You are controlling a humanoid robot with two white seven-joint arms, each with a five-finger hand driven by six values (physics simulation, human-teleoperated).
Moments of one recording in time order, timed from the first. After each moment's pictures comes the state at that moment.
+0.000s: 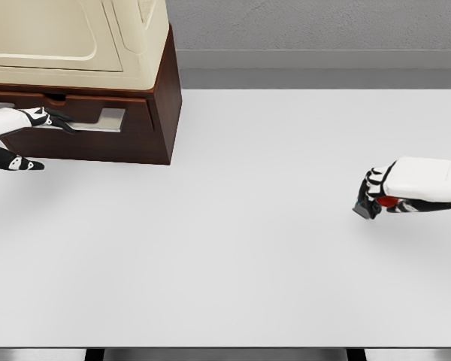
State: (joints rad) left arm -0.67 1.13 -0.77 -1.34 0.22 -0.62 -0.48; right arm -0.49 -1.19 0.61 -1.71 0.11 -0.61 0.57
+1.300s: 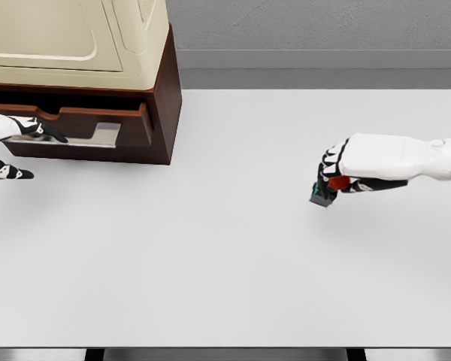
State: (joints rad) left arm -0.64 1.23 -0.78 -1.45 0.26 -0.61 -0.47; right arm -0.69 -1.04 0.74 -1.72 0.08 -0.61 0.56
